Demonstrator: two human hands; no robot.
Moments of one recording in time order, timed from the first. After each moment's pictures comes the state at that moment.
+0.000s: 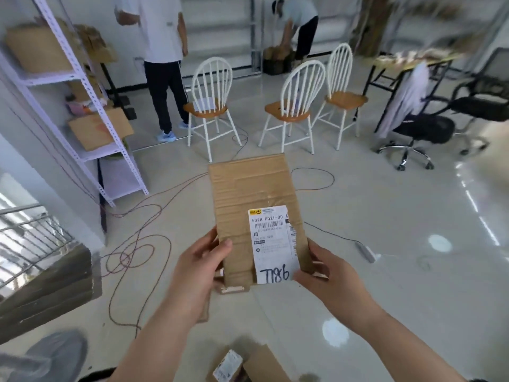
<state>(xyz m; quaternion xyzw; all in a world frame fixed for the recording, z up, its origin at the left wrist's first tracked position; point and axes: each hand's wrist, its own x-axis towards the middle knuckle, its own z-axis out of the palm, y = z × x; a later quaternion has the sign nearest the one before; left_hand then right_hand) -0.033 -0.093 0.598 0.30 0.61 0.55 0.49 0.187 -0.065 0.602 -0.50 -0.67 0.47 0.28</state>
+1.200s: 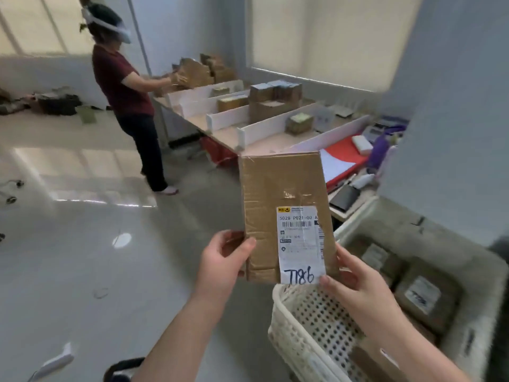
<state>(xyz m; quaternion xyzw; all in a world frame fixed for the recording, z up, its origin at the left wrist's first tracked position) 0.529 -0.281 0.628 0.68 0.11 0.05 0.72 0.502 -0.503 0.629 -0.79 -0.05 0.02 0.61</state>
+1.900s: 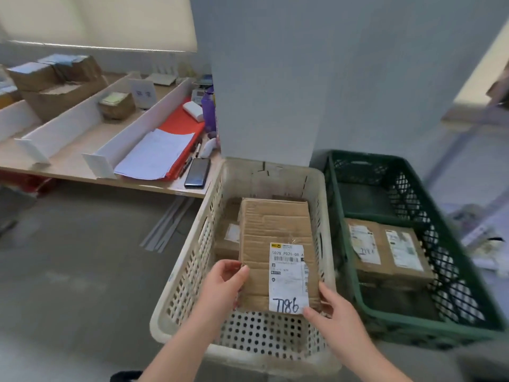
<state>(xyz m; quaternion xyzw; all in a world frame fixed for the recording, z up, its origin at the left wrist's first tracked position) 0.560 -0.478 0.542 0.74 -0.06 -0.34 0.58 0.401 -0.622 0.532 -0.73 0.38 -0.04 0.57</state>
